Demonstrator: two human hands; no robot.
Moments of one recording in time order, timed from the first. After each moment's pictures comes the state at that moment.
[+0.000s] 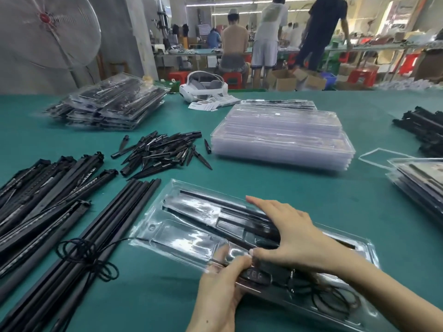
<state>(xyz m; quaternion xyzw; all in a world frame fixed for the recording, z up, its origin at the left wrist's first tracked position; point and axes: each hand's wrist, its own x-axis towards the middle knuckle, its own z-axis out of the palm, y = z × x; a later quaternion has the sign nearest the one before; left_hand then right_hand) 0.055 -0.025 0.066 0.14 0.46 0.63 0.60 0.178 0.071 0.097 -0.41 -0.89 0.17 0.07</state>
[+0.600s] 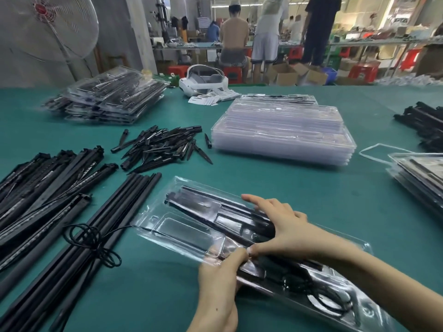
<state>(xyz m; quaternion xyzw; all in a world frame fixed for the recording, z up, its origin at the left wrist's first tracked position) 0.056 -0.025 0.058 0.17 0.54 0.63 0.53 0.166 0.072 0.096 -0.43 -0.86 0.25 0.04</state>
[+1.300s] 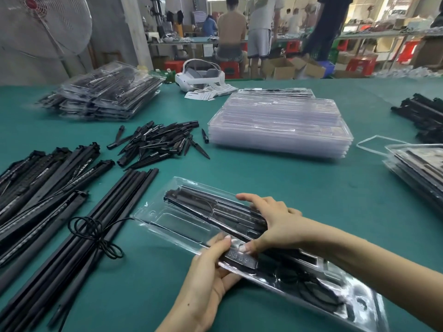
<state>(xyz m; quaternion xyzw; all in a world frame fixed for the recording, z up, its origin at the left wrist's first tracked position) 0.033 -0.033 0.063 0.15 0.48 0.59 0.63 0.159 0.076 0.092 -0.45 -0.85 0.28 -0.01</state>
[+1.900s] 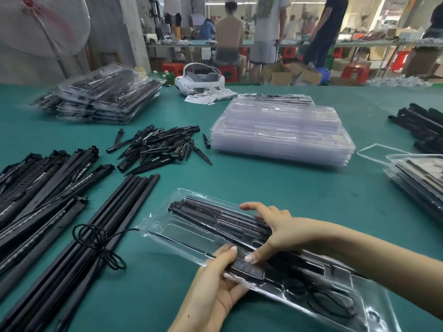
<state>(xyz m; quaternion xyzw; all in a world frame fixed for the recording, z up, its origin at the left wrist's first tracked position) 0.027 -0.034 0.069 0.11 0.43 0.58 0.68 0.156 0.090 0.094 -0.44 -0.82 0.36 -0.05</state>
